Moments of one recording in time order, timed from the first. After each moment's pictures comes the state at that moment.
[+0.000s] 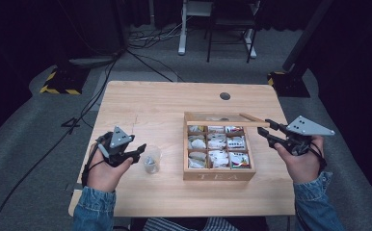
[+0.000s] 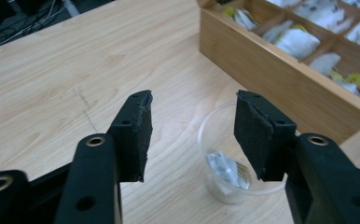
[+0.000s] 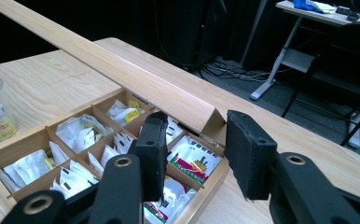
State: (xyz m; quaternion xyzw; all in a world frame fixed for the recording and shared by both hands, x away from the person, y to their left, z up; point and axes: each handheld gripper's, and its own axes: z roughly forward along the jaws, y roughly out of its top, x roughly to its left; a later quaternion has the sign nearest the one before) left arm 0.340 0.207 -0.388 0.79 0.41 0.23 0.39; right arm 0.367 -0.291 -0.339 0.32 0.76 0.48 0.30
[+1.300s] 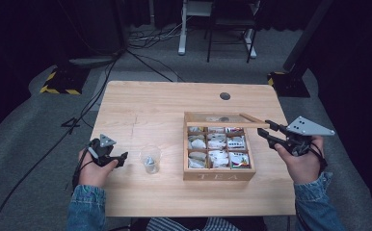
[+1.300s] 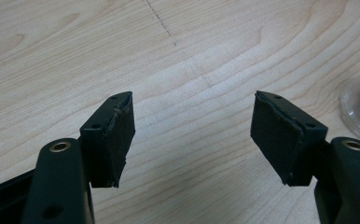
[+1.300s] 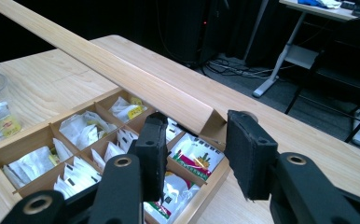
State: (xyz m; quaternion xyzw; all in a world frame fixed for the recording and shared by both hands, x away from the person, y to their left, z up) left arm 0.371 0.261 -0.470 0.79 0.49 0.20 0.29; right arm 0.366 -0.292 -0.340 0.32 0.77 0.48 0.29
